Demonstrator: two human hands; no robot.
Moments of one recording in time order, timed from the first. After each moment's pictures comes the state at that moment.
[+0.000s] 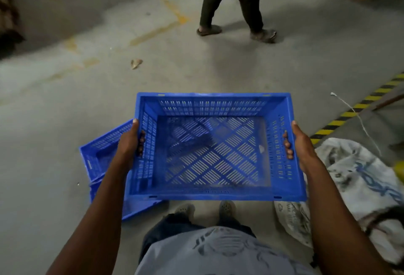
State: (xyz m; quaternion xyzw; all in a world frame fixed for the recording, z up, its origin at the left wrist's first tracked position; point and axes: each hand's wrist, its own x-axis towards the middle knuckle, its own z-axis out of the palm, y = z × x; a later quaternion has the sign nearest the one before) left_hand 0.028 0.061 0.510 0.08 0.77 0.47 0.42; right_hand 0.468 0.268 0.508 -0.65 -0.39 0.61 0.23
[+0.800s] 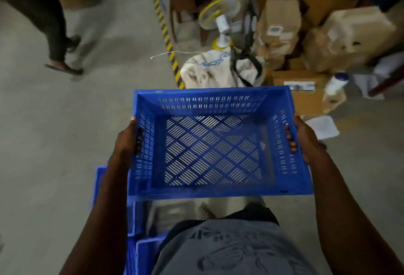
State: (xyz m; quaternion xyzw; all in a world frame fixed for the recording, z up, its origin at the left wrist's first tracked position) left_hand 0.190 0.139 0.552 0.54 0.56 0.15 0.61; right_hand 0.515 -0.210 0.528 -0.73 0.08 0.38 0.56
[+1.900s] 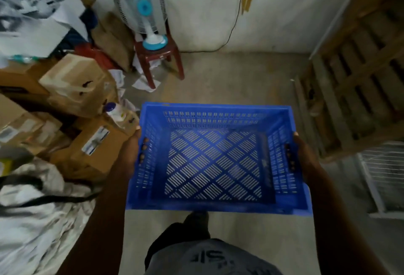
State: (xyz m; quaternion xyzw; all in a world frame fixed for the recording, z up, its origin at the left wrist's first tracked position) left_hand 0.689 -0.471 0.557 0.71 0.16 -0.31 0.62; right_hand 0.464 -0.893 0.529 -0.56 0.48 -0.02 0.68
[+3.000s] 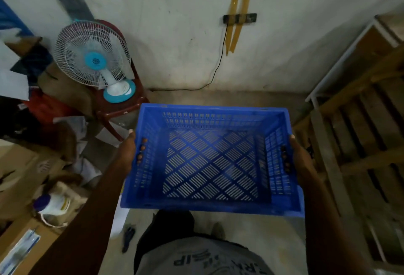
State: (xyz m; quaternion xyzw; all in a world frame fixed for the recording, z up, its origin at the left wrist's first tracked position) left_hand 1.221 -0.919 0.538 0.72 0.18 -0.31 0.59; right_hand 0.960 -1.331 0.546 -0.54 0.48 -0.04 0.70
